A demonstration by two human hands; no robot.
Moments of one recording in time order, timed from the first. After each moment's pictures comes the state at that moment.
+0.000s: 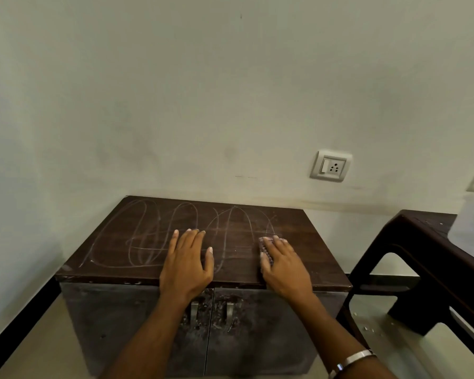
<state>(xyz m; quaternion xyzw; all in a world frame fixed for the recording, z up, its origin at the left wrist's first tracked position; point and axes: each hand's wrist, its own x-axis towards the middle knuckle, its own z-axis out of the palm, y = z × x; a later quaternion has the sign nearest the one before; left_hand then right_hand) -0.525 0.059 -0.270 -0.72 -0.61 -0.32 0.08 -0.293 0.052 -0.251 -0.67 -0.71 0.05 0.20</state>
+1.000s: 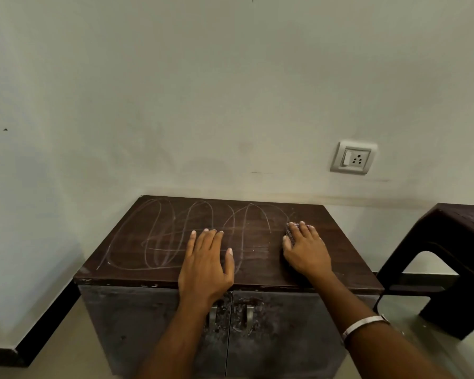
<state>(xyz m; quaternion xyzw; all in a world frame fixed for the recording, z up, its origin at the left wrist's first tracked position) -0.520 0.058 -0.270 -0.72 -0.61 -0.31 0.08 -0.287 0.110 -0.252 -0.72 -0.67 0.03 0.18</state>
